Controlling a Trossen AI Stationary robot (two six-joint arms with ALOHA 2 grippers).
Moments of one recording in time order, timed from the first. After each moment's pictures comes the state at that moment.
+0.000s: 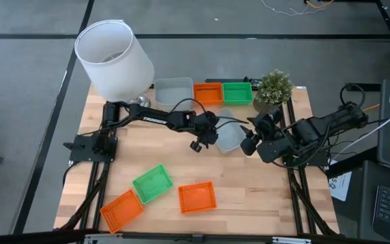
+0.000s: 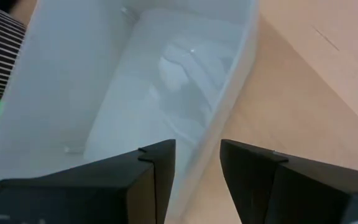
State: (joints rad) left arm 0.14 2.05 1.44 -0.19 -0.01 0.80; right arm 0.44 1.26 1.37 -1.18 0.92 0.89
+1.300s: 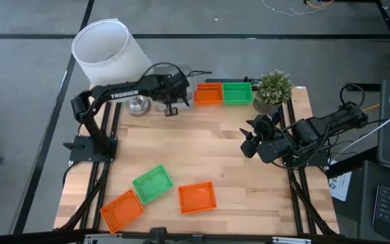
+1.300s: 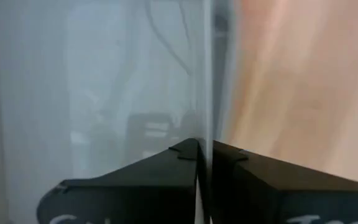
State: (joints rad) left arm 0.48 1.71 1.43 -0.84 -0.33 0.37; right arm 0.44 1.26 1.37 -1.18 0.86 0.89
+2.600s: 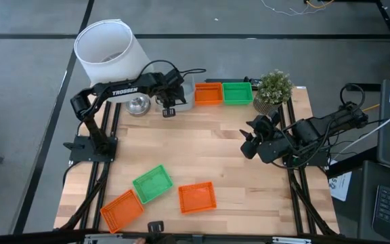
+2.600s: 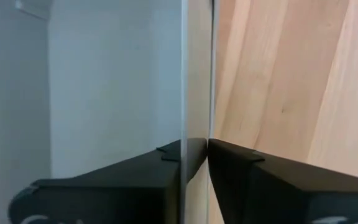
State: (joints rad) left arm 0.58 1.72 1.32 -0.72 -0.08 0.43; right arm 0.44 1.26 1.37 -1.18 0.83 0.89
